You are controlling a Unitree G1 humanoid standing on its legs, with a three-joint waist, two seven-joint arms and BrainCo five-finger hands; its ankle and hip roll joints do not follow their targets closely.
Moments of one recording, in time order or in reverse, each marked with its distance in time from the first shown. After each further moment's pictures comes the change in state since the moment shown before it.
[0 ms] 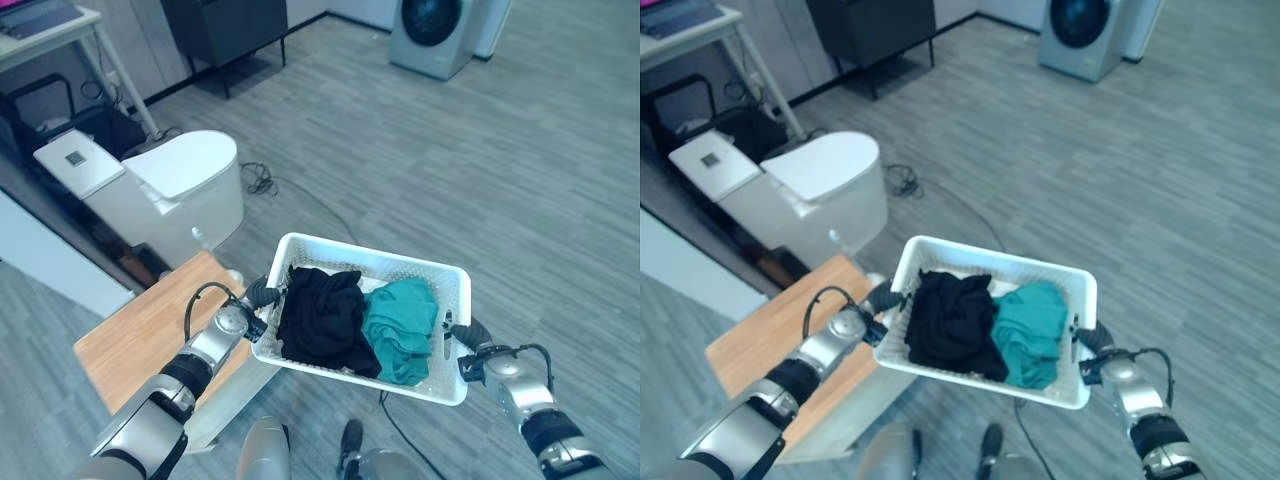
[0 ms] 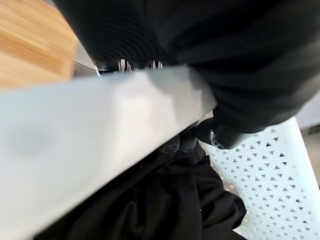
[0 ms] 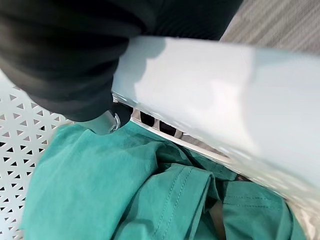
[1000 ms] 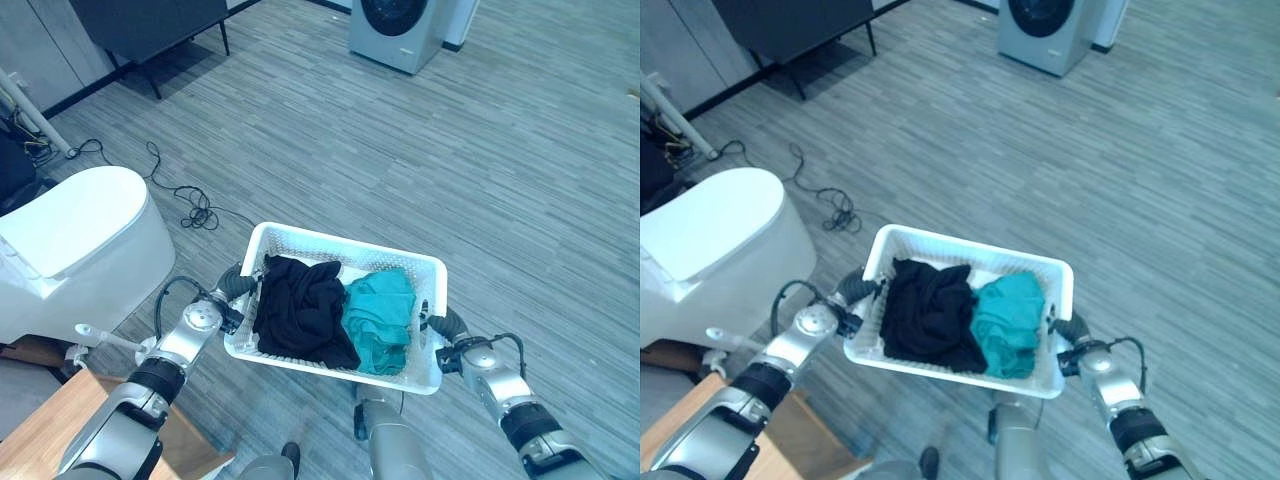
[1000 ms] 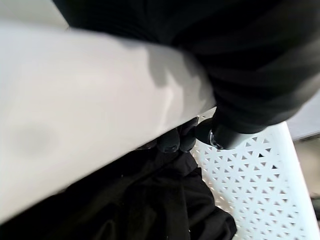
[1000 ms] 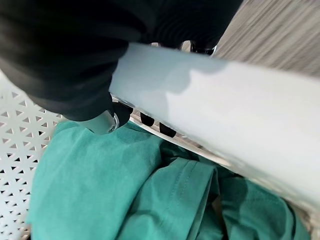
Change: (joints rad) left arm 0.090 0.095 0.115 -0.075 -0.006 -0.012 0.010; right arm -0.020 0.091 0.040 -0.039 -0.026 0.001 0.001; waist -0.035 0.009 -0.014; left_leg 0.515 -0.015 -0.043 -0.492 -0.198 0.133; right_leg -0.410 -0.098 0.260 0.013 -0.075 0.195
